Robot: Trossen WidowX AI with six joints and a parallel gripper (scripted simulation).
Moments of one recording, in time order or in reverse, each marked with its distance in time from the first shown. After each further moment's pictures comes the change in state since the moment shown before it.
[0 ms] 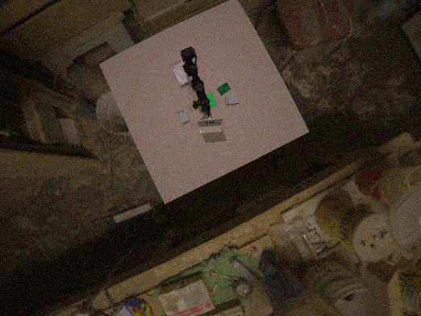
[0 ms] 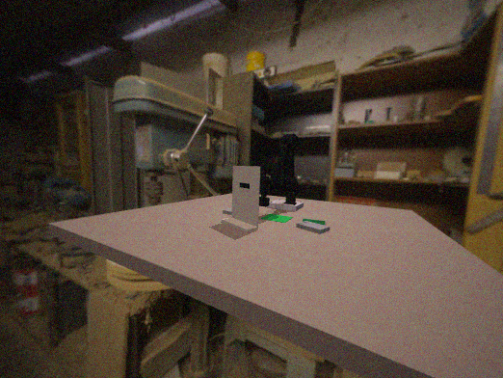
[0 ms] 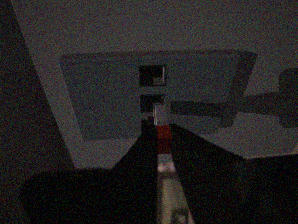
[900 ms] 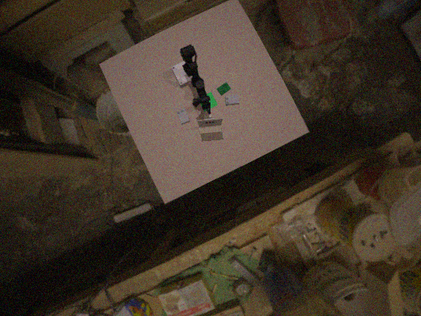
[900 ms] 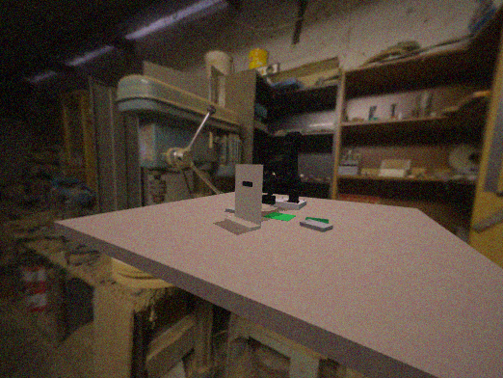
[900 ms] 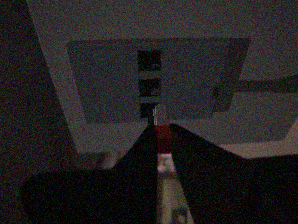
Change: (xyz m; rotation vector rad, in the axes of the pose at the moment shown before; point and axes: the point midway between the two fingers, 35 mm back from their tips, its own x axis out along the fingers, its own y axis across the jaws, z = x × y) arm -0.016 0.000 -0.007 0.000 0.000 -0.002
